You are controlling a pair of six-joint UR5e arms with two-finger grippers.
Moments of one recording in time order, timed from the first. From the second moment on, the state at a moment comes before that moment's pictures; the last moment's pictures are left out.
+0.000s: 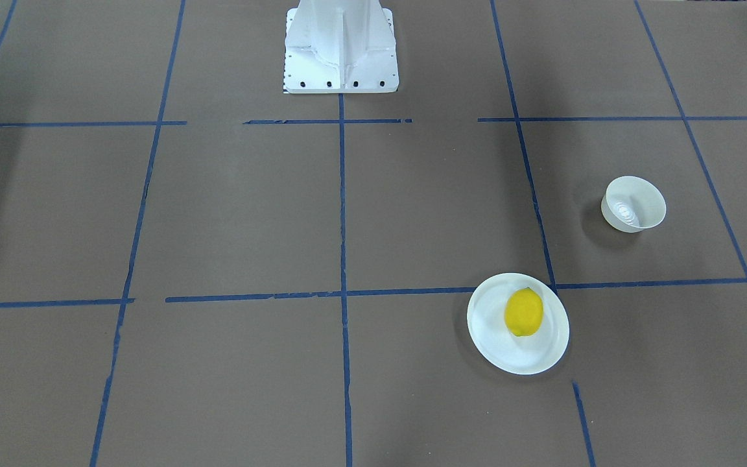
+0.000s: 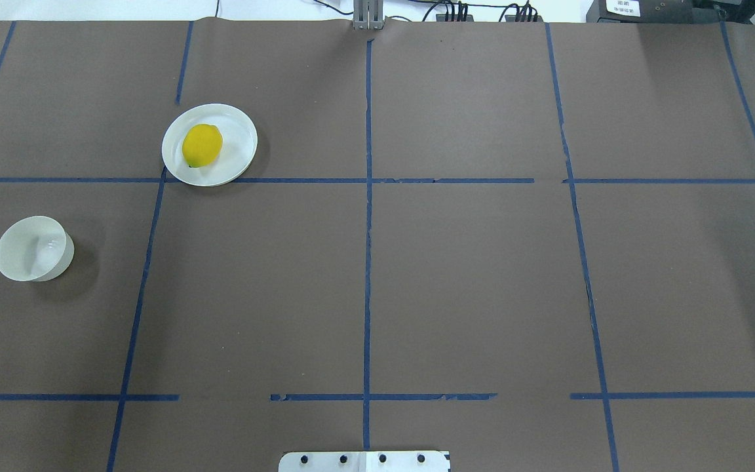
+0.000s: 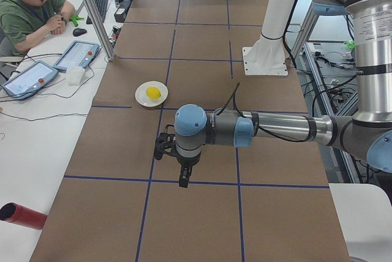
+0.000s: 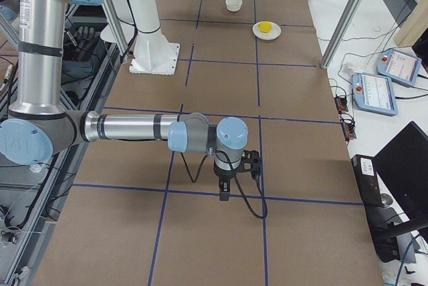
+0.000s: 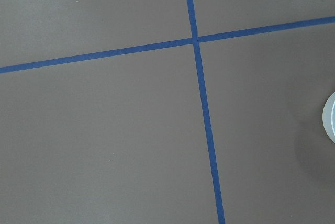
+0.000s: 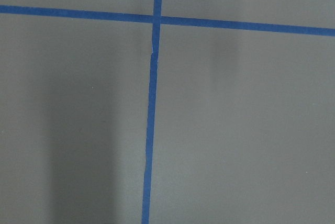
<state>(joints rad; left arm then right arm) -1.61 -1.38 -1.83 -1.57 -2.31 0.13 1.54 -1.71 1.75 -1.64 2.28 -0.05</state>
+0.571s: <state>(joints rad) -1.61 -1.39 -1.83 -1.57 -2.31 0.13 1.54 -1.71 1.75 -1.64 2.28 -0.05</state>
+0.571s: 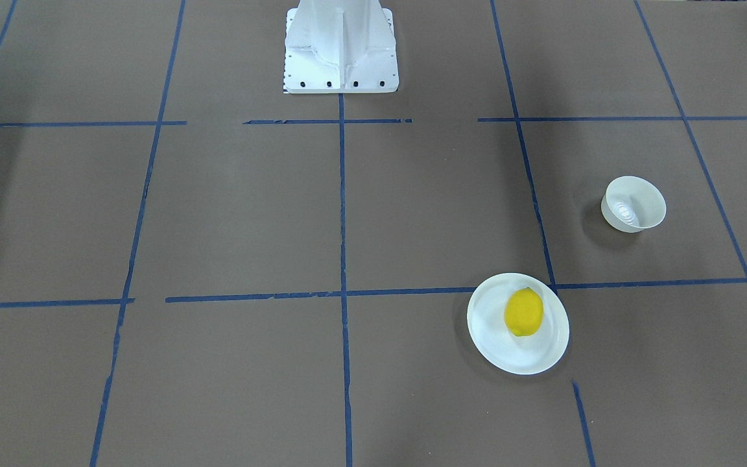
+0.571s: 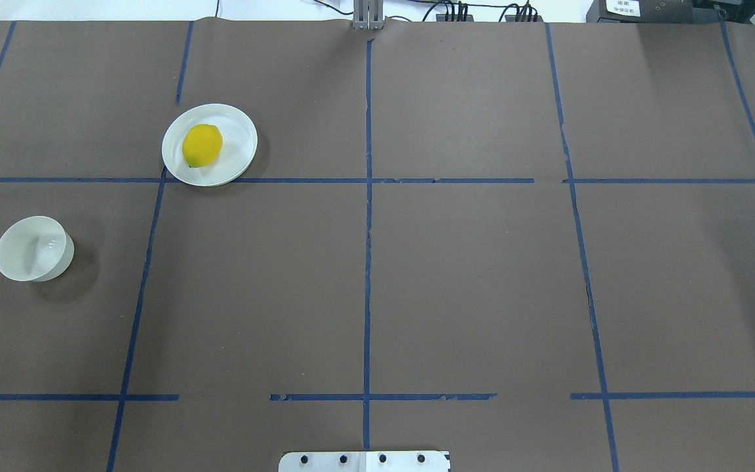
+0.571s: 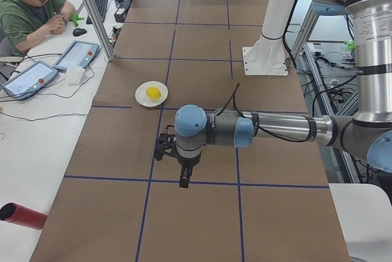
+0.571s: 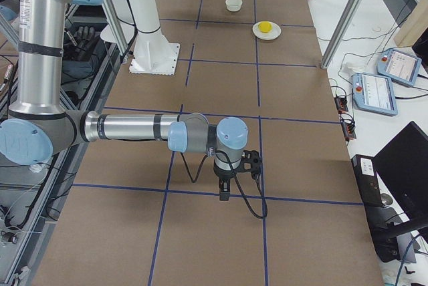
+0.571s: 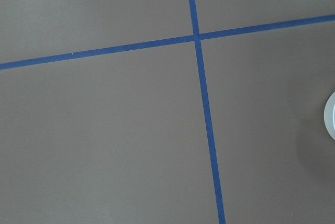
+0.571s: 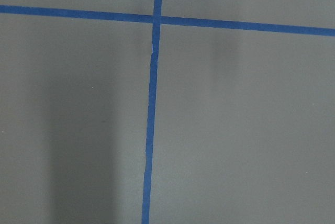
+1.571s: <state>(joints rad) -1.37 -1.71 -1.81 -1.67 -2.30 -0.13 1.54 -1.71 1.75 -1.64 2.28 -0.05</state>
